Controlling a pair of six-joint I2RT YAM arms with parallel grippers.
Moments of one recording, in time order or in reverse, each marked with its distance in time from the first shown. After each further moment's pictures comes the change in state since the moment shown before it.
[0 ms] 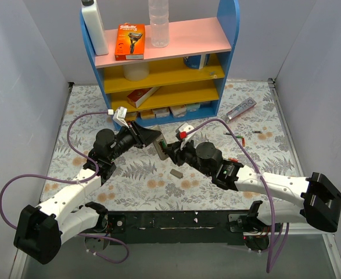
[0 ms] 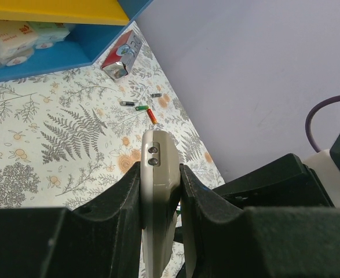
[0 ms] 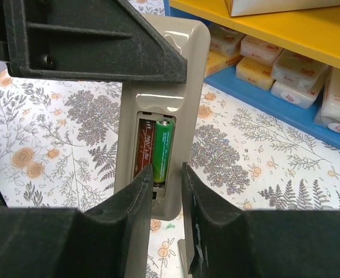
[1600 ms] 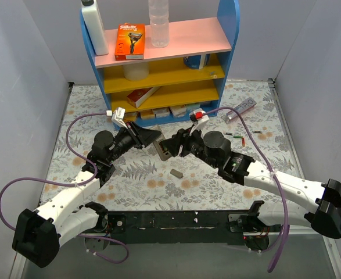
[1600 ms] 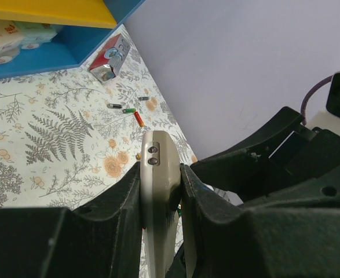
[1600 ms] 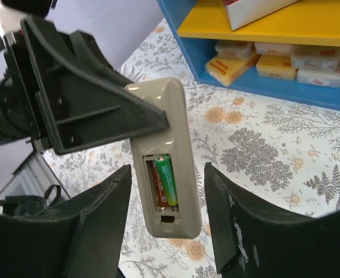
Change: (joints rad) left arm -0.010 -0.035 -0.008 0.001 -0.023 -0.042; right arm -0.045 -0.072 0.142 -0.201 -0.034 0.328
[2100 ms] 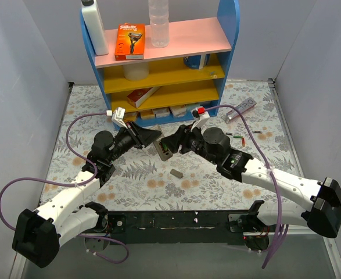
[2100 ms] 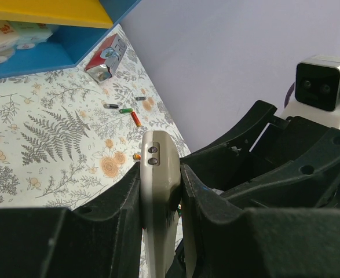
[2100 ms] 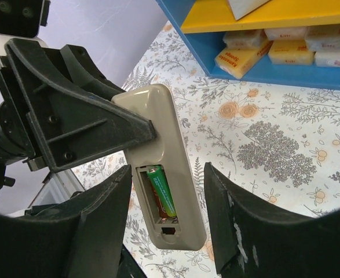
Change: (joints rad) left arm 0.000 0.000 0.000 0.009 0.008 -0.007; right arm -0.065 0.025 0.002 0.030 -0.072 0.139
